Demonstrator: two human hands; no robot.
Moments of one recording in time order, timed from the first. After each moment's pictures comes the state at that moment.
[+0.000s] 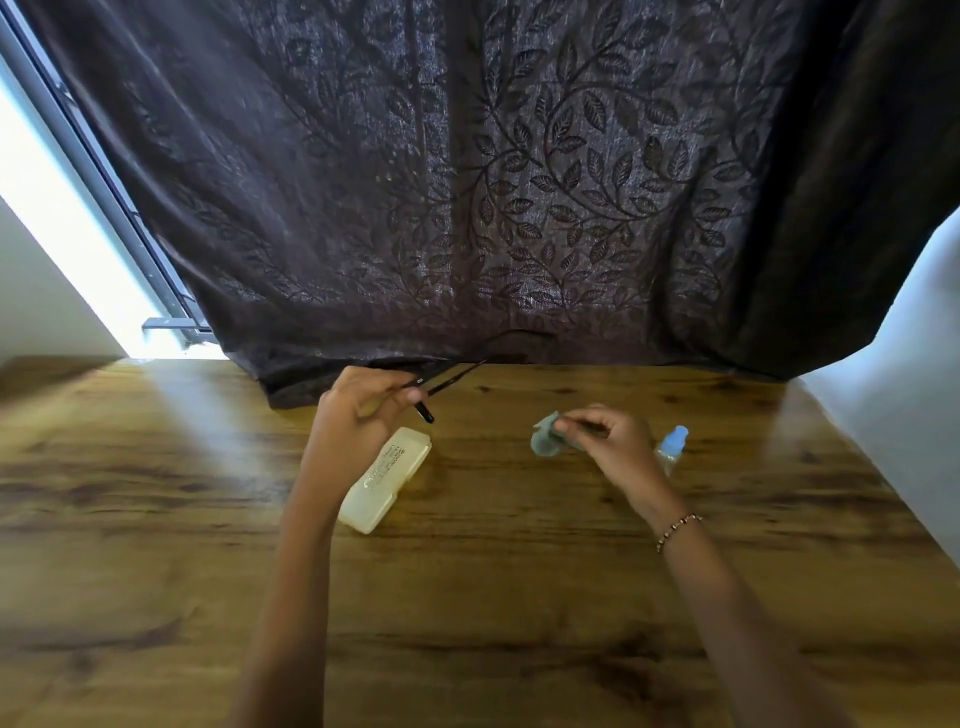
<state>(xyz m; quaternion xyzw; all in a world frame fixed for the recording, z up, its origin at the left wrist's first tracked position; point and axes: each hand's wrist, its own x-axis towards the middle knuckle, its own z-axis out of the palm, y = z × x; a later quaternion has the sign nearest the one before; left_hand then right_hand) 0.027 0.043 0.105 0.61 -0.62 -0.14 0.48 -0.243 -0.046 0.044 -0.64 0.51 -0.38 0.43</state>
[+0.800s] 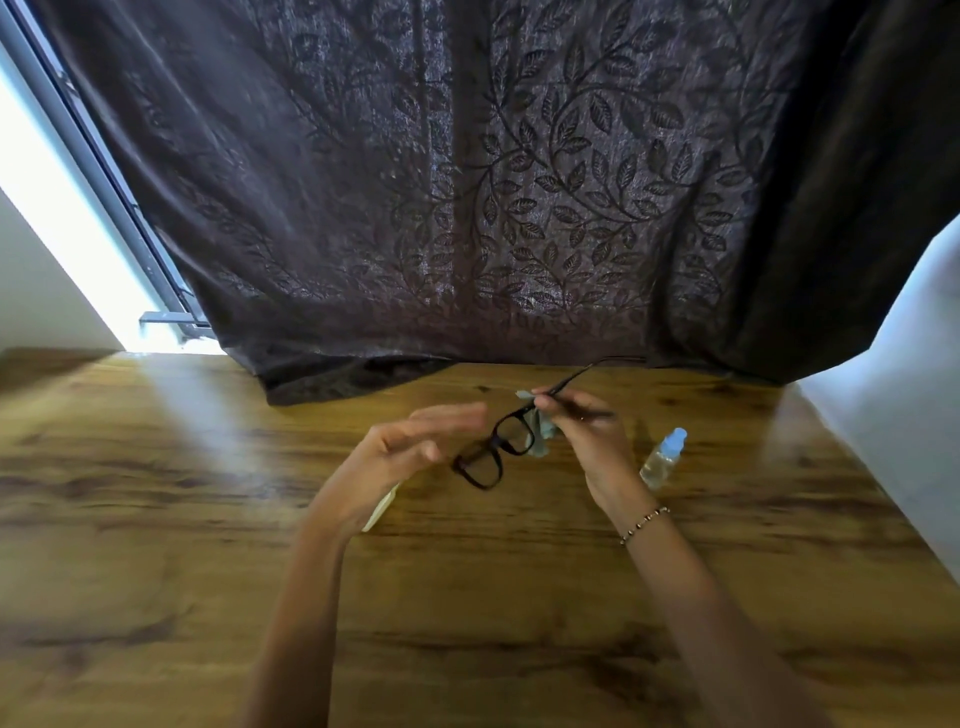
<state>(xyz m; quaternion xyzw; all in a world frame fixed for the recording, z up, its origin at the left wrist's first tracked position) 0.016 0.052 0.075 0.37 -0.62 -0.49 0.49 -0.209 -0.039 0.053 -0.52 0.42 -0.50 0.55</state>
